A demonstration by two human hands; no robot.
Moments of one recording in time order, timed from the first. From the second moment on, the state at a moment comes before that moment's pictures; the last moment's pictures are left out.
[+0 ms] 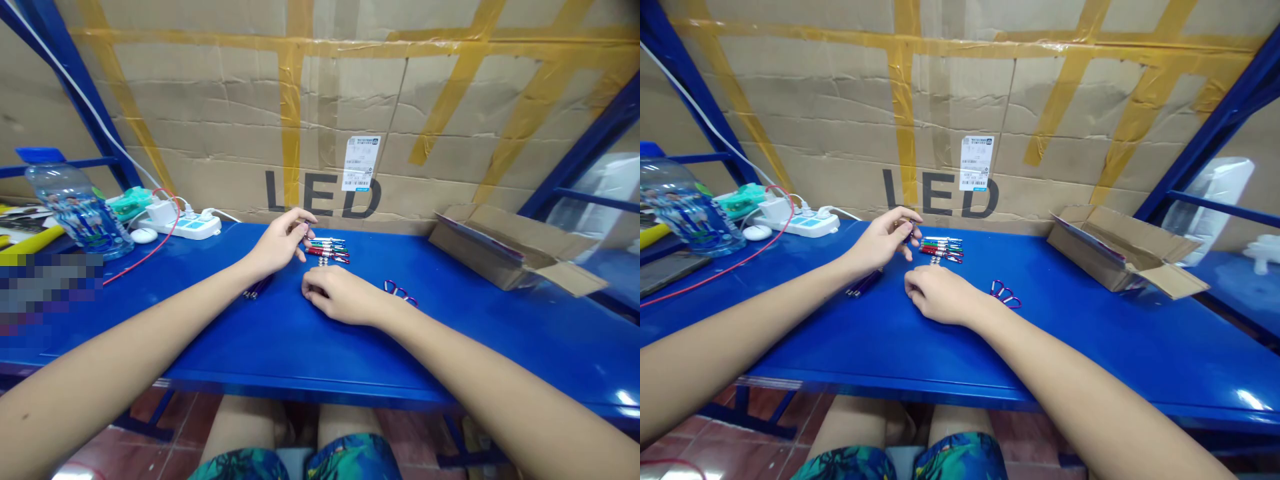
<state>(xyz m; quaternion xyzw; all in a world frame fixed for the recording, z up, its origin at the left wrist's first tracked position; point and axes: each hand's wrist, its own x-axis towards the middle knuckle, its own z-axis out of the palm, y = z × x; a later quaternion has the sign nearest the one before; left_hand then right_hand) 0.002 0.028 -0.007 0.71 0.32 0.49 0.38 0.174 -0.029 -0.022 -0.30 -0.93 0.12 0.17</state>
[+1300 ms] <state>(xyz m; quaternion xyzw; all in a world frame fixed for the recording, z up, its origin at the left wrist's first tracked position) 0.005 0.003 -0.008 0.88 0.31 0.31 0.17 0.215 0.001 -0.016 -0.37 -0.77 0.36 0.37</state>
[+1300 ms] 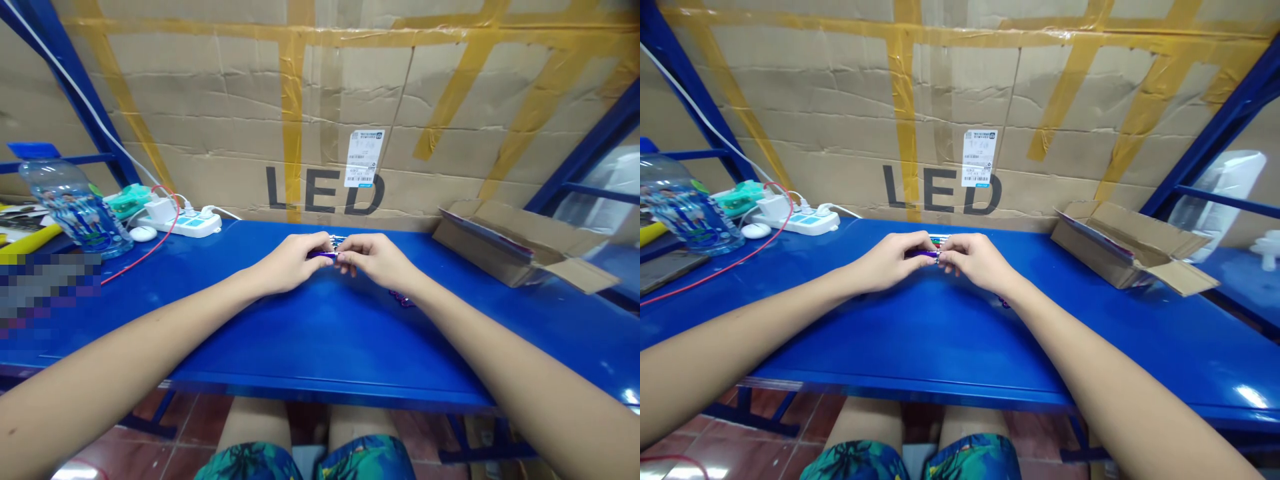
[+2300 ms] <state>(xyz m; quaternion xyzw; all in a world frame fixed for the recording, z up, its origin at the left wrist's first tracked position) 0.012 -0.009 -0.011 0.91 0.28 0.32 0.03 0.221 -0.009 -0.005 -0.35 -0.86 0.22 0.30</state>
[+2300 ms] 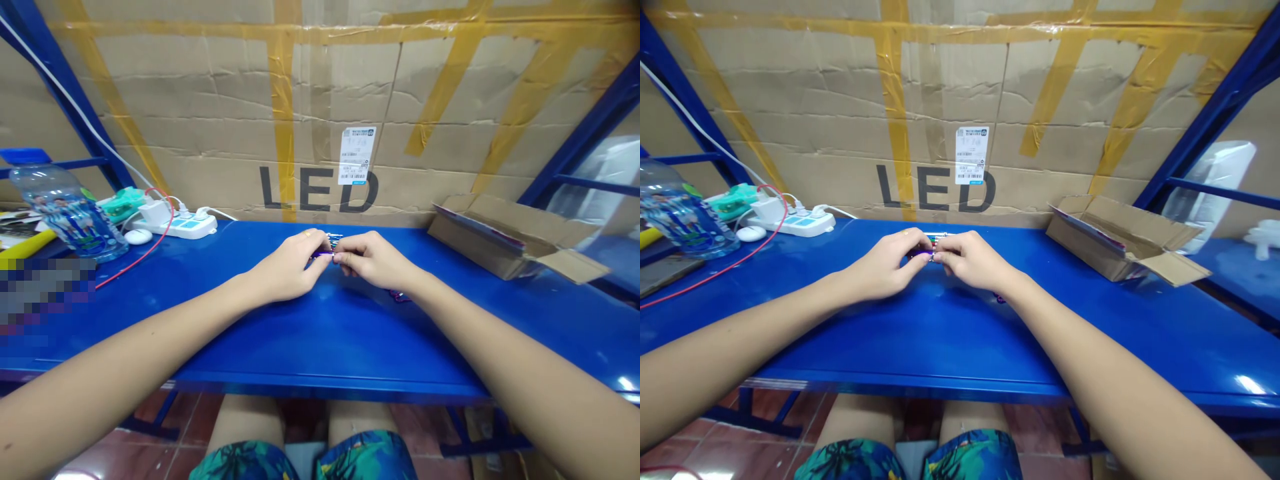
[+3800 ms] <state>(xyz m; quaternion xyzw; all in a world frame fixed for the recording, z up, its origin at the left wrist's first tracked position) 0.011 -0.008 -0.004 0.92 0.30 0.26 0.00 0.224 -0.010 0.006 -0.38 -0.86 0.24 0.25</state>
